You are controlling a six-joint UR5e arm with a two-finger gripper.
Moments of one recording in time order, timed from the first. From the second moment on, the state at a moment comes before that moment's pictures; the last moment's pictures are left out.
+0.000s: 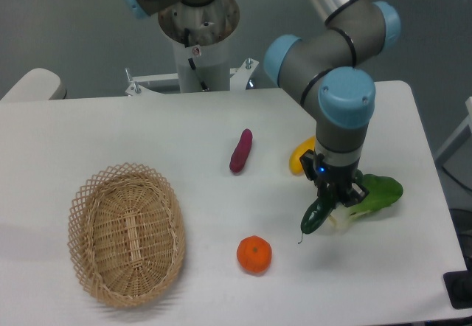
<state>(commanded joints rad) 2.59 -2.08 -1.50 -0.97 1.59 1.24</state>
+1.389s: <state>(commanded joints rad) 2.52 -2.15 -1.49 -0.88 1.65 0.67</state>
